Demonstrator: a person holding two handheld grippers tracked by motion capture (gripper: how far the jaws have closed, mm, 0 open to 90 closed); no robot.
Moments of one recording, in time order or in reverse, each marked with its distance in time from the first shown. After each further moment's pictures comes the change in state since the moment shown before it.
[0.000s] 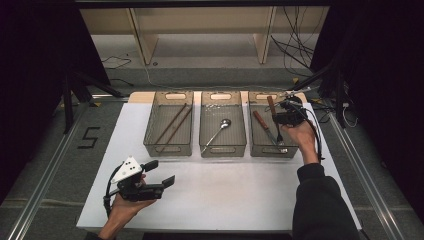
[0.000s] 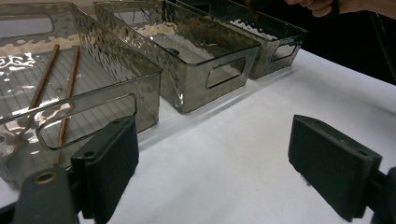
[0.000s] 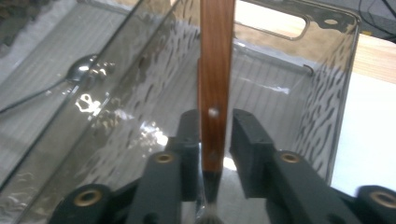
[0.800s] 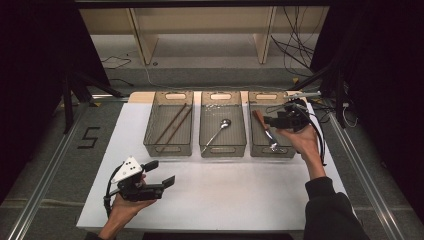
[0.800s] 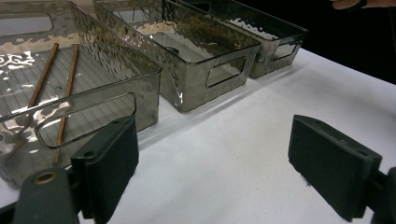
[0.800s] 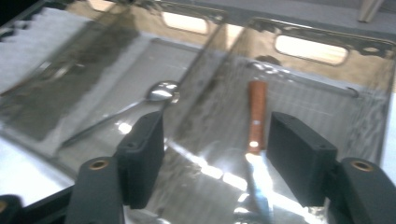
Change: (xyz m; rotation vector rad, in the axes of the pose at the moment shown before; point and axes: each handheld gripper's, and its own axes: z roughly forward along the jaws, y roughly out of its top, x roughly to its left) left arm 0.000 0.000 0.000 0.002 -0.001 -0.002; right arm 0.020 -0.010 -0.041 -0.137 0.160 0.019
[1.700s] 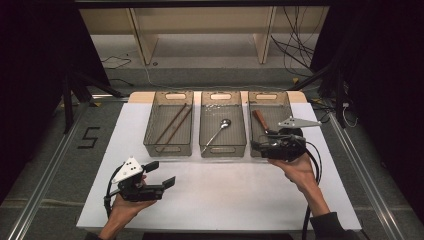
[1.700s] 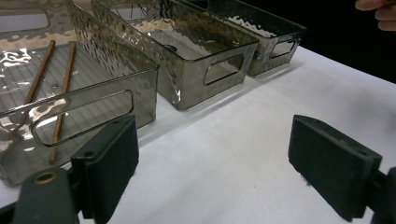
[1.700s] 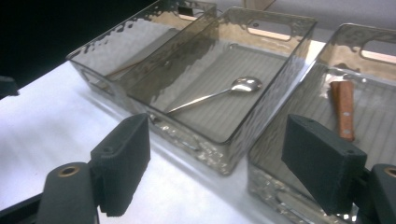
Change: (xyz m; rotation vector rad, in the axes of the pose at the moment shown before) left arm -0.001 -0.001 0.000 0.010 -0.006 -0.001; right arm 0.065 -0.053 -0.040 -0.118 0.169 -0.079
